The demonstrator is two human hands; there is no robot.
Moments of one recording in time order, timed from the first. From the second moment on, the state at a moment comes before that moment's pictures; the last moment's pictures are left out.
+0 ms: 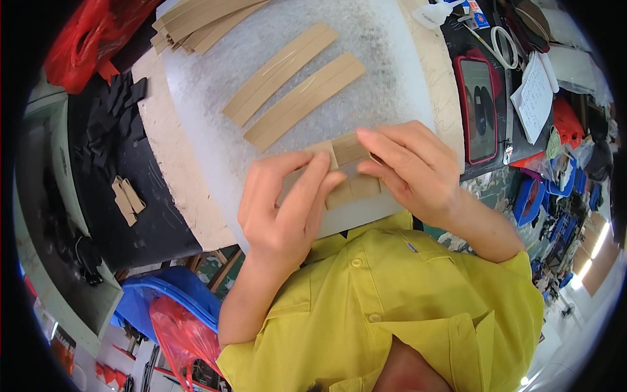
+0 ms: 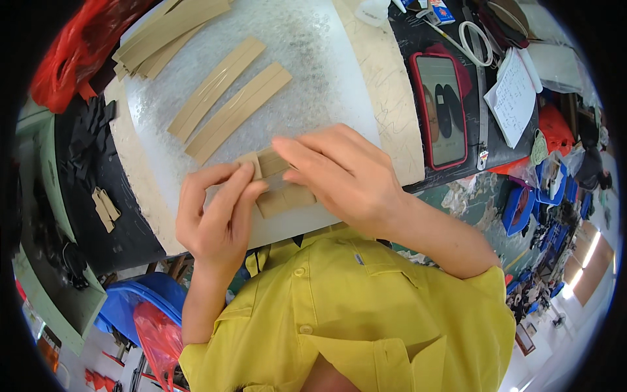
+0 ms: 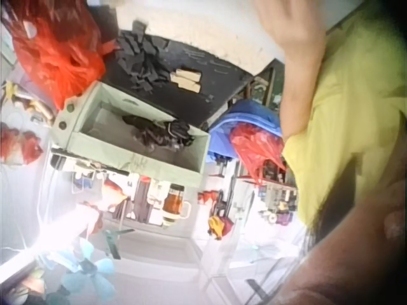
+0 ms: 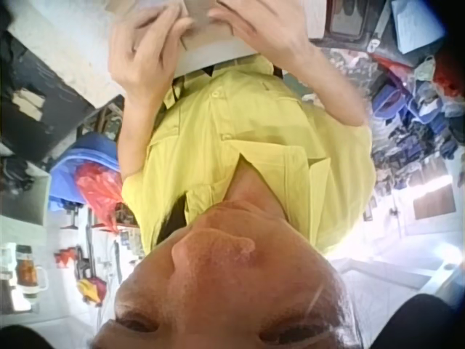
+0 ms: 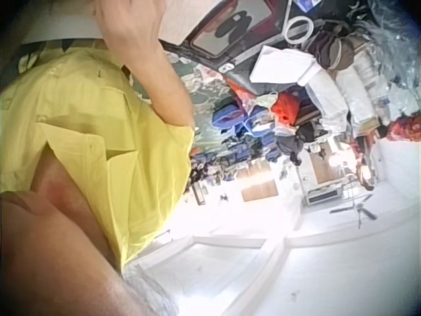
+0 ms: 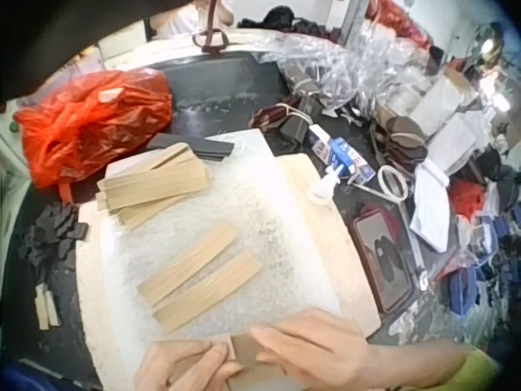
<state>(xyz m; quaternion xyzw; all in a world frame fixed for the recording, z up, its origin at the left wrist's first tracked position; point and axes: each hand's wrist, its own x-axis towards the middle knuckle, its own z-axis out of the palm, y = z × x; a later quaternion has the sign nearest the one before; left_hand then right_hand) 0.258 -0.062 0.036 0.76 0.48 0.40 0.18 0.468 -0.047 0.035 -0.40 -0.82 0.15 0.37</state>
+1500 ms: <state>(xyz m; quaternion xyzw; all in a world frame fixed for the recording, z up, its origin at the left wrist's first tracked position) 0.237 -0.059 0.050 0.88 0.40 0.18 0.18 0.457 -0.064 0.053 -0.42 -0.90 0.00 0.12</state>
